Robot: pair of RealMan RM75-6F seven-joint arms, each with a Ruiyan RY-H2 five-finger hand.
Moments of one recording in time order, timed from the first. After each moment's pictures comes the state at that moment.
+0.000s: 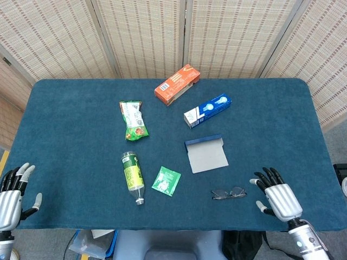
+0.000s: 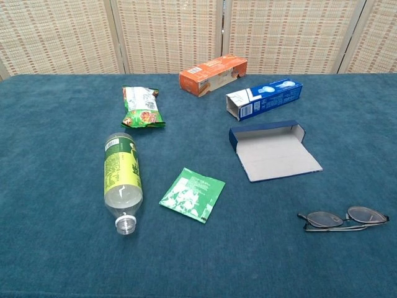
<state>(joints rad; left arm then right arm) -0.03 -1.16 -0.04 -1.68 1.49 1.55 0.06 0.15 -1.20 -0.03 -1.68 -1.60 1.25 -0.22</state>
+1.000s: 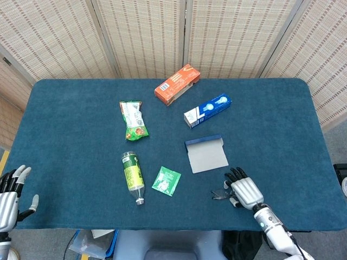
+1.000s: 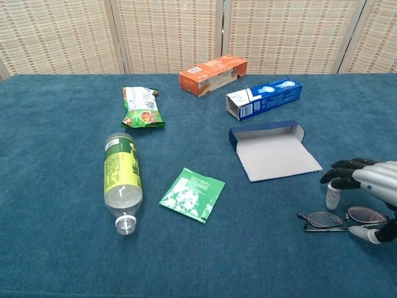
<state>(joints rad) -0.02 -1.16 -0.04 -1.64 1.47 1.55 0.02 0.35 -1.45 0.01 -1.52 -1.42 0.98 -0.35</state>
